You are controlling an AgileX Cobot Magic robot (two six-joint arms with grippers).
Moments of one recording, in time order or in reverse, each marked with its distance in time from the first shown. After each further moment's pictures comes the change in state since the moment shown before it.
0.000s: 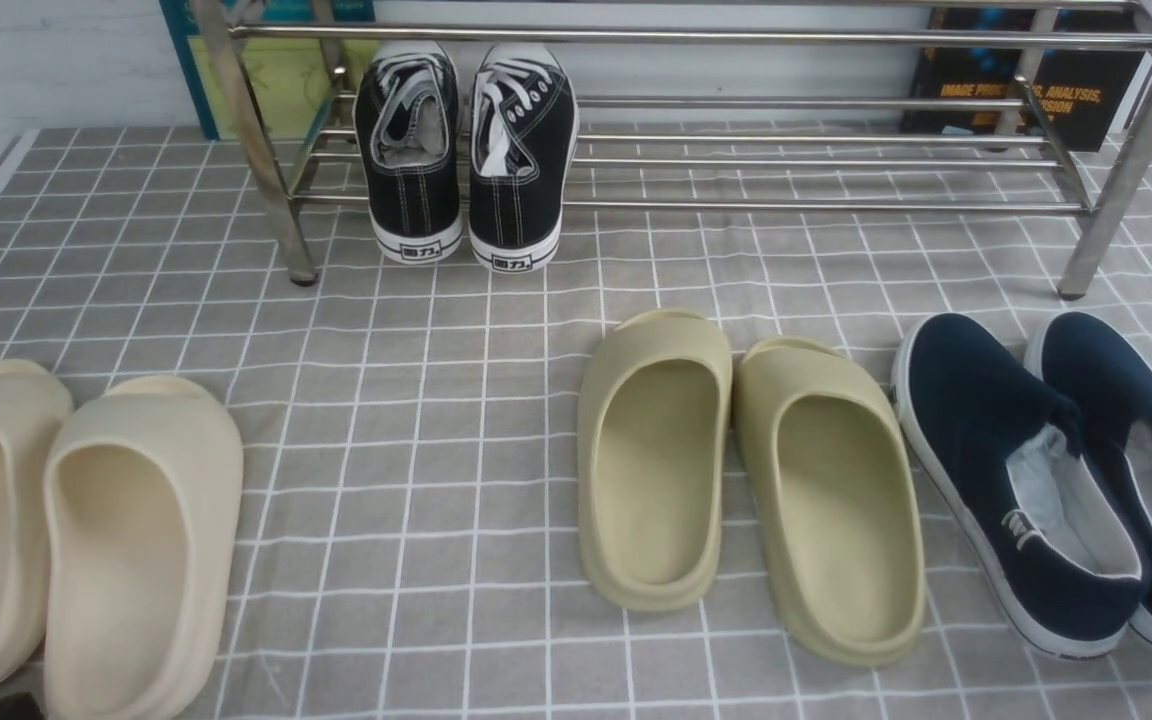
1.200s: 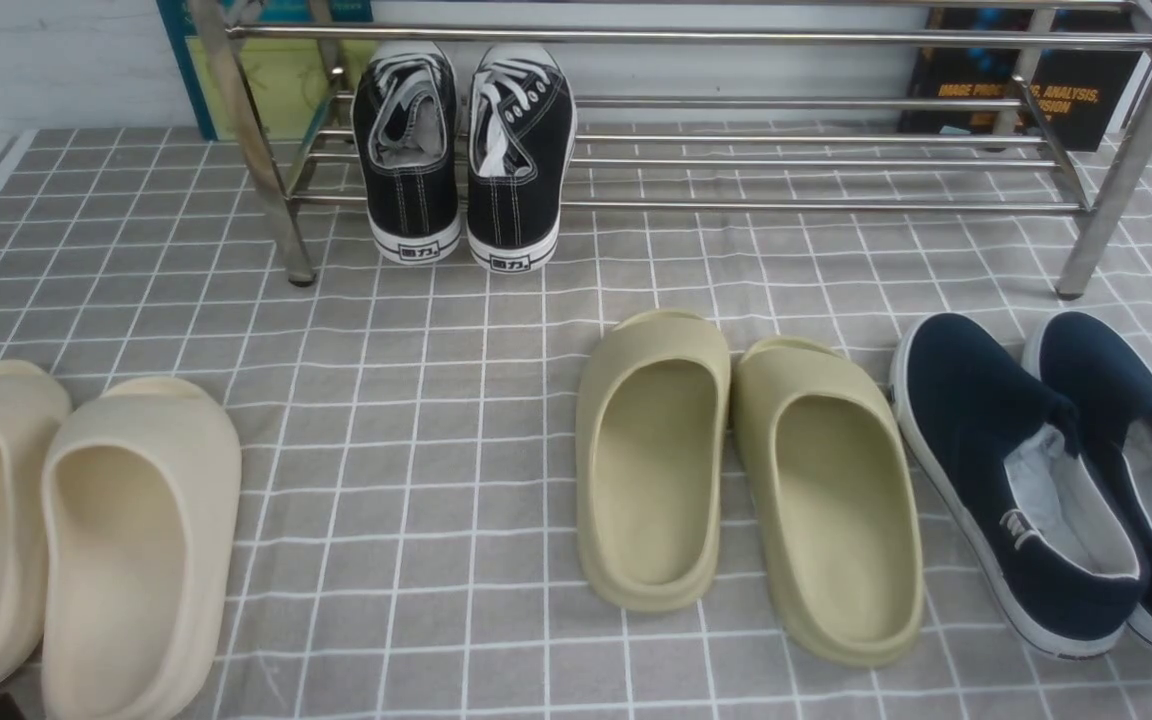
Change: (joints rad) right arm 0.000 0.000 0.000 0.000 0.000 0.000; left arm 0.053 0.000 0.000 -0.006 0.000 0.000
